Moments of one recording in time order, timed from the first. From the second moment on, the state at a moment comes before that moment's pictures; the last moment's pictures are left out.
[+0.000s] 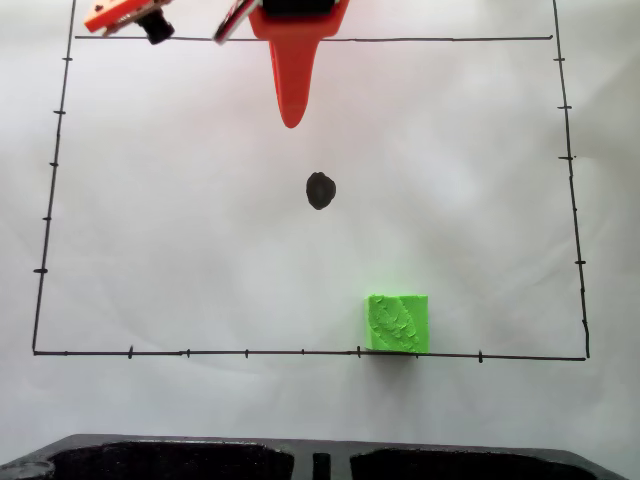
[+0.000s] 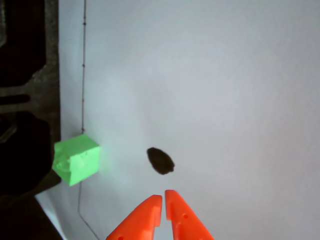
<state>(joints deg) -0.4 186.8 174.6 51.1 1.4</state>
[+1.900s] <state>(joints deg) -3.3 150.0 148.7 44.6 5.5</state>
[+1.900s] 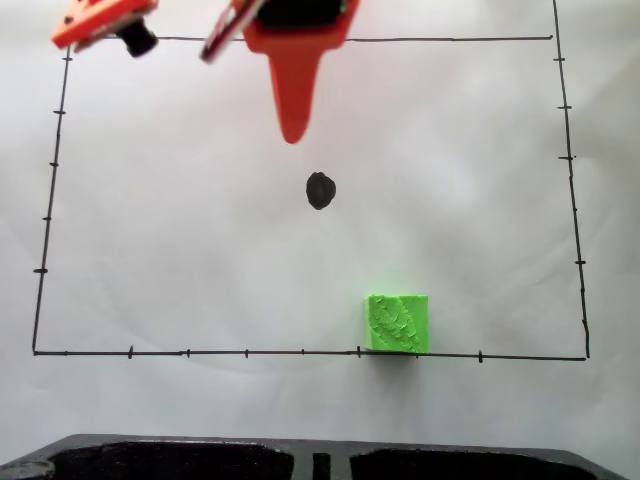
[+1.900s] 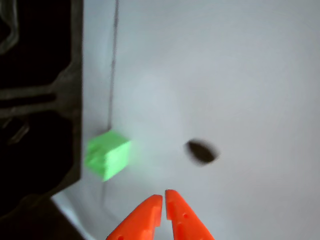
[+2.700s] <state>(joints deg) -11.7 100.4 102.0 52.8 30.0</state>
